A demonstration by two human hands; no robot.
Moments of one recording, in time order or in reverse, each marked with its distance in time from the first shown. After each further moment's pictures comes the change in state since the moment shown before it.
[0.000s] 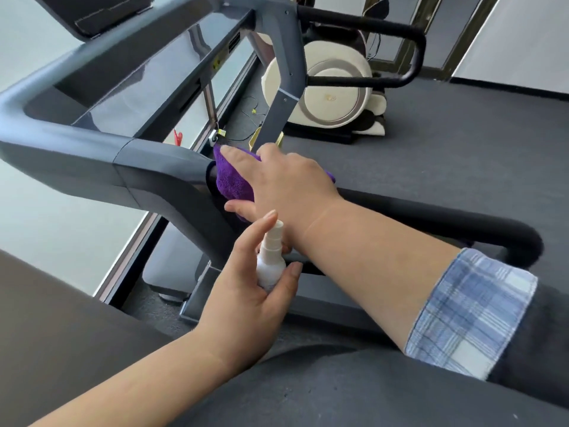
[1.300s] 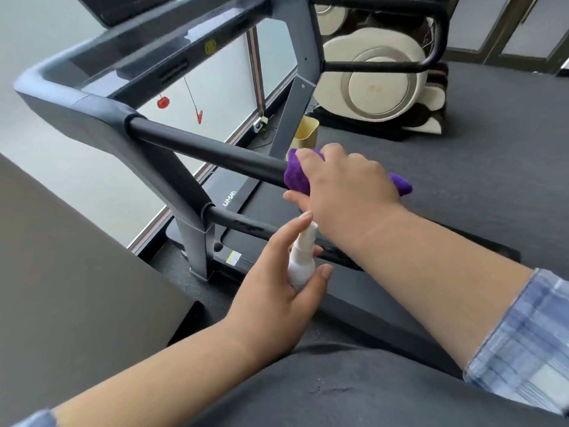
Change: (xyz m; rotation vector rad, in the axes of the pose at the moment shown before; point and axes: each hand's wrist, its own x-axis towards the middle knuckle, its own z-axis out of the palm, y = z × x) left_hand -0.046 0.115 0.247 0.199 0.078 -0.135; right_hand -0.178 0.218 -0.016 -0.008 0.027 0.010
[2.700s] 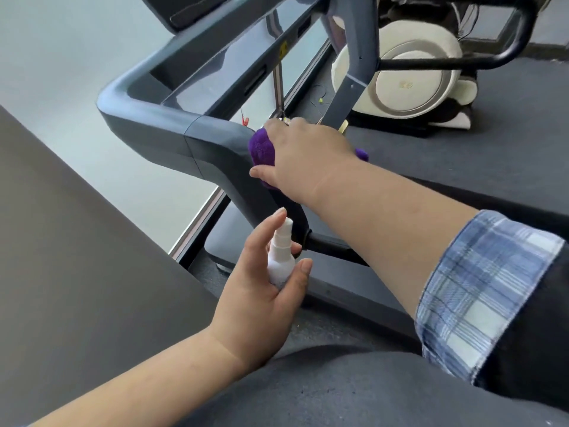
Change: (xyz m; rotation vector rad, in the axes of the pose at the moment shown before) left_hand 0.037 -0.145 -0.227 -0.026 0.103 0.036; right_hand 0.198 -0.237 0.015 0.081 -0.076 -0.035
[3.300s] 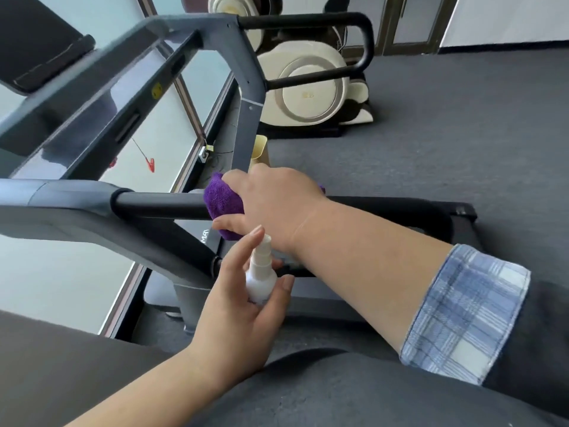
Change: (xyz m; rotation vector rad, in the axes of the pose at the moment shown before) left_hand 0.018 0.055 0.099 -0.108 -0.228 0.177; right_hand -0.094 0.116 -0.009 0.082 0.047 0.061
